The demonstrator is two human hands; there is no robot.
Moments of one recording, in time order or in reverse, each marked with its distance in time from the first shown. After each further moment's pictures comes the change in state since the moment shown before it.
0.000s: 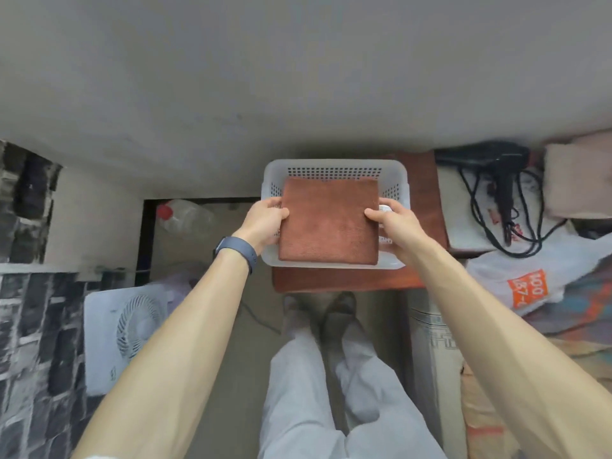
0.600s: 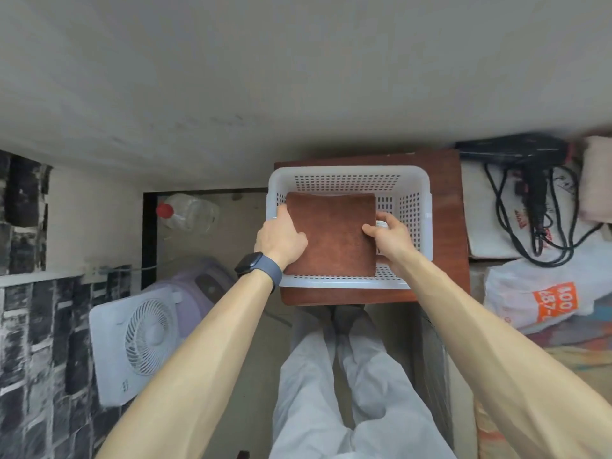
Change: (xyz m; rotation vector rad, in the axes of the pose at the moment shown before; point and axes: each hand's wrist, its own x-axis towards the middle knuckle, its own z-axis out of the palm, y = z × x) left_hand 0.036 0.003 0.014 0.902 0.138 0.085; right_hand 0.067 0.019 0.034 -0.041 0.058 0.135
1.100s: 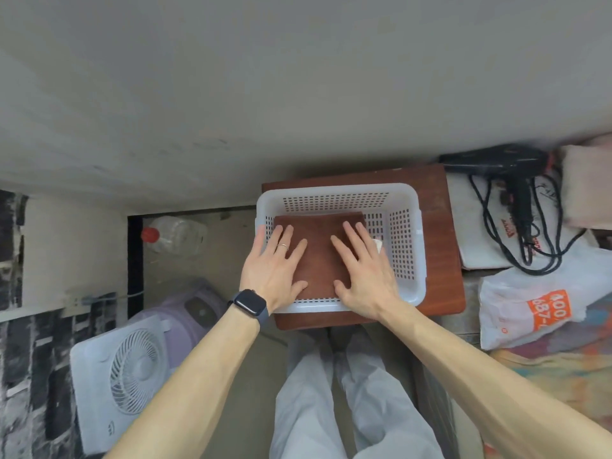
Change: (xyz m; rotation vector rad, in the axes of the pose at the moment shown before) left_hand 0.011 -0.033 0.020 0.842 0.118 0.612; right_hand -0.016 0.038 0.015 -1.165 0.079 -0.770
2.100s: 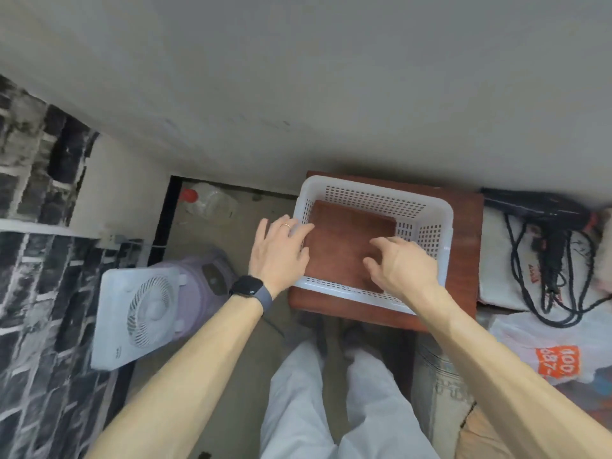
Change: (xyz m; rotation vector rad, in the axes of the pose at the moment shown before) left_hand -0.047 -0.007 0.001 -0.425 0.244 -0.370; right_hand 0.006 -0.029 -0.075 -0.234 -0.203 0.106
